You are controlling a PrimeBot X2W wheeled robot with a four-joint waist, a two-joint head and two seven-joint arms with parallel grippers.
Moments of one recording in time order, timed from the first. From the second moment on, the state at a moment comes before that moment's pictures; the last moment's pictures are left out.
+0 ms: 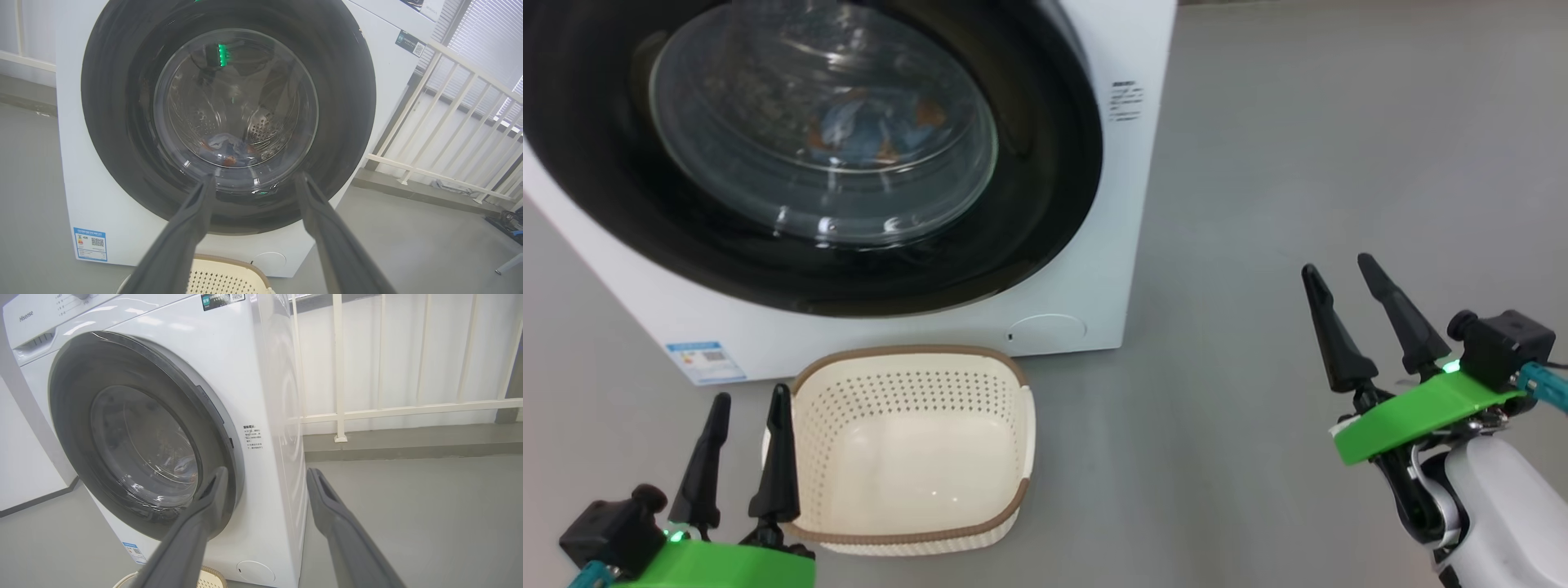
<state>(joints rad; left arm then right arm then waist) -0.11 0.17 -0.10 0.21 -0.57 -0.13 -0.26 -0.35 -0.29 0.28 0.33 0.58 0.13 -0.26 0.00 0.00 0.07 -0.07</state>
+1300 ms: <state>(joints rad) -0.10 0.17 -0.11 0.20 -0.57 -0.12 -0.26 -0.25 -0.24 0.21 0.29 0.49 0.13 -0.26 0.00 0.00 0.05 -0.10</state>
